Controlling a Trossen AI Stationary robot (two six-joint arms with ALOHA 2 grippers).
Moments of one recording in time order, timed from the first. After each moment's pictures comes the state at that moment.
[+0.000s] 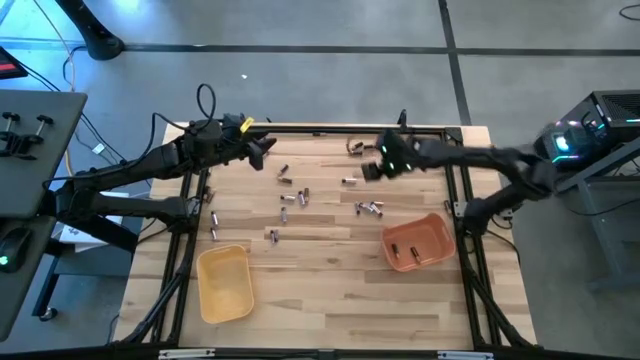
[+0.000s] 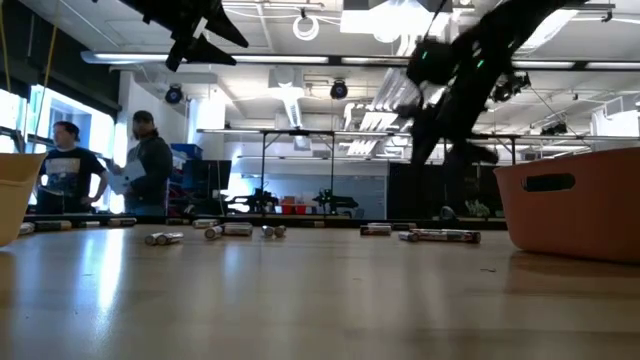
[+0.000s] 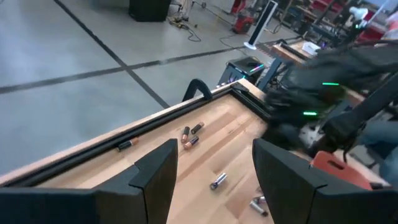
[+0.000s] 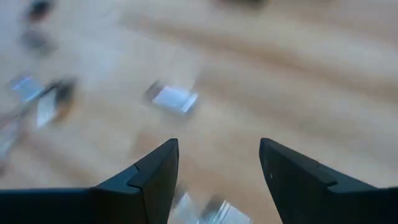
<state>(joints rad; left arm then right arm) 0.37 0.94 0.87 -0.23 -0.22 -0.44 -0.51 1.49 0.91 -0.50 -0.04 0.73</state>
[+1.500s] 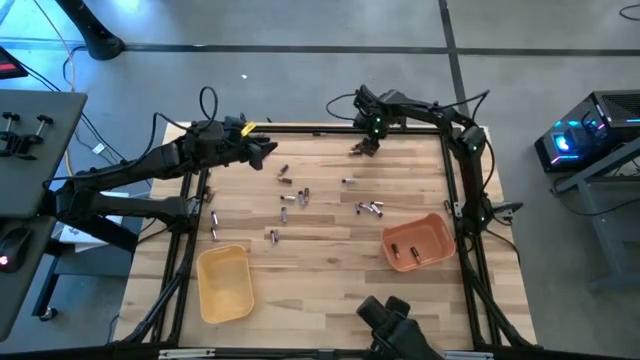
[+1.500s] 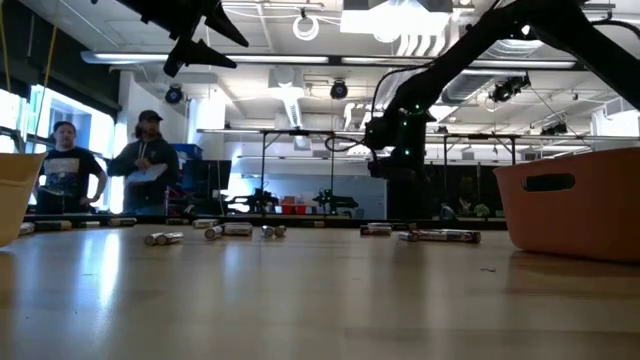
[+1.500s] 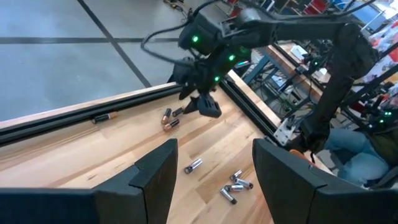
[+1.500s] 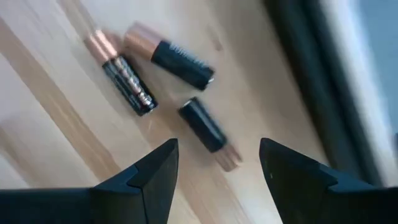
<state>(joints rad) 0.37 0.94 0.87 -0.27 -0.16 -0.60 -0.79 2.14 1.62 -0.94 -0.01 -0.32</state>
